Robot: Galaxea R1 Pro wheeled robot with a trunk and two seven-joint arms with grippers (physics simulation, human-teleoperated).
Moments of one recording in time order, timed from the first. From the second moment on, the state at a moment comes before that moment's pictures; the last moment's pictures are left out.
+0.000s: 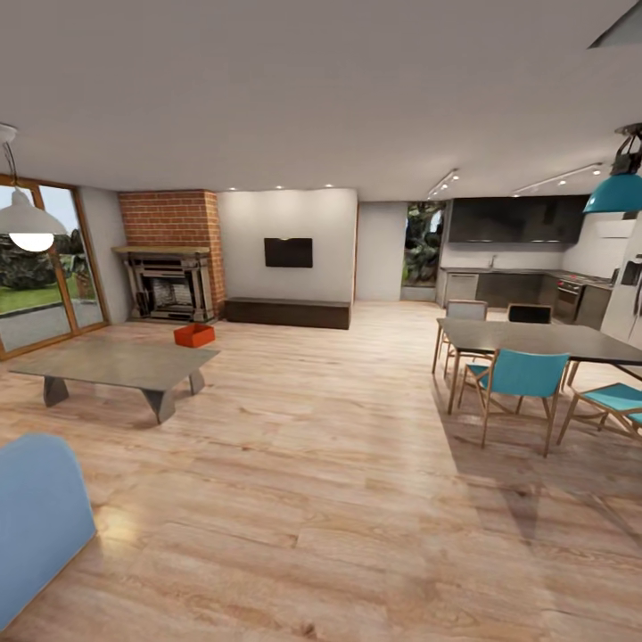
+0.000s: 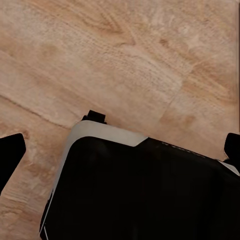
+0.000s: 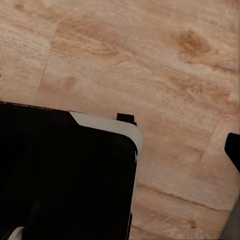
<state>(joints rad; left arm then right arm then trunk) -0.23 0.00 -0.10 0.00 0.45 0.00 0.03 -0.16 -0.03 0.04 0.02 0.10 -0.12 0.06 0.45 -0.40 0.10</state>
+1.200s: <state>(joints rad) -0.23 0.00 -0.10 0.00 0.45 0.00 0.03 -0.16 -0.03 0.04 0.02 0.10 -0.12 0.06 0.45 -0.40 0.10</state>
